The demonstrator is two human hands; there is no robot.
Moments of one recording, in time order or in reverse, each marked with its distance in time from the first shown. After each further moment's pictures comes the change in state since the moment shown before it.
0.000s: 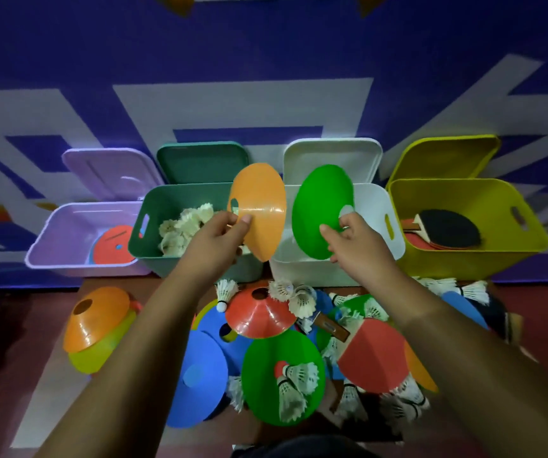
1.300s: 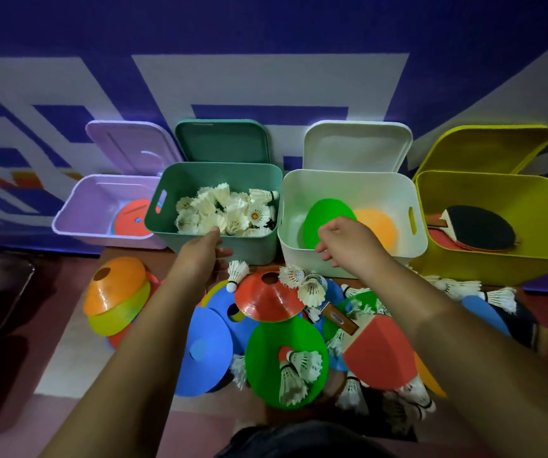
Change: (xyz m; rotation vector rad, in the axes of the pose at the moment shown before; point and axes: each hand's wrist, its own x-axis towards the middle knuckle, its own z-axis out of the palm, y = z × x) left_hand -0.003 -0.063 0.000 -0.368 0.212 -0.528; right_hand 0.007 -0.010 0.023 0.044 -0.249 0.079
